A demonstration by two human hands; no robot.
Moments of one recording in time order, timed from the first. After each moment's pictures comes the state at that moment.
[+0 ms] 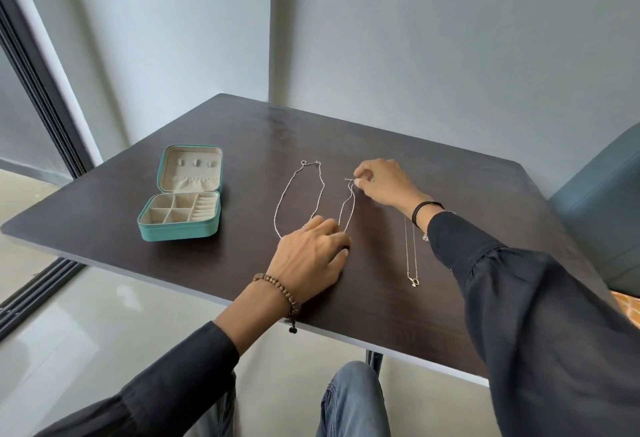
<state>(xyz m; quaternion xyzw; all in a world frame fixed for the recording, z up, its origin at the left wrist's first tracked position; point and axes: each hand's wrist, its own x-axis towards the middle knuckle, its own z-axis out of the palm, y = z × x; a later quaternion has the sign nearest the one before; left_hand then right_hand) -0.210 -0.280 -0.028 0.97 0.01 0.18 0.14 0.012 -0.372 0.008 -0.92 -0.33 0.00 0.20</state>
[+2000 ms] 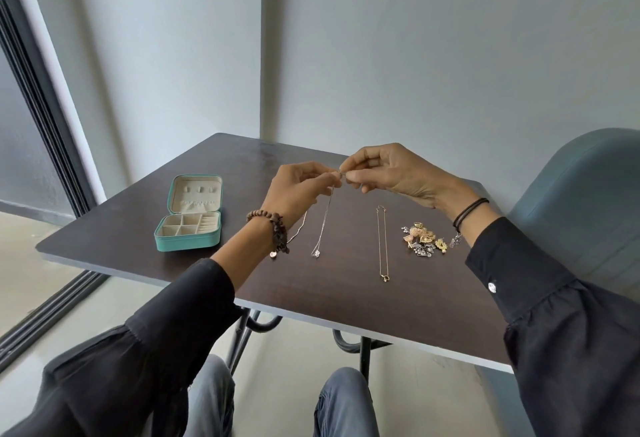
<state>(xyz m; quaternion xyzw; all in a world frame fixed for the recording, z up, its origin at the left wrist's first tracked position) -0.217 -0.283 0.088 0.75 0.07 0.22 0.62 -0.099 -0.449 0.137 -0.75 -0.44 0.18 0.46</state>
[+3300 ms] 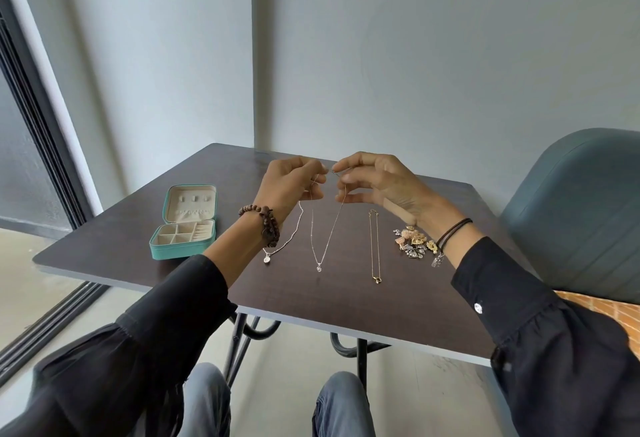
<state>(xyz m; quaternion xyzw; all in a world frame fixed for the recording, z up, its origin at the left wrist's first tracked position) -0.214 -0.286 0.105 0.68 0.08 0.23 0.69 -0.120 -0.454 0.126 -0.67 -0.38 0.22 0.60</state>
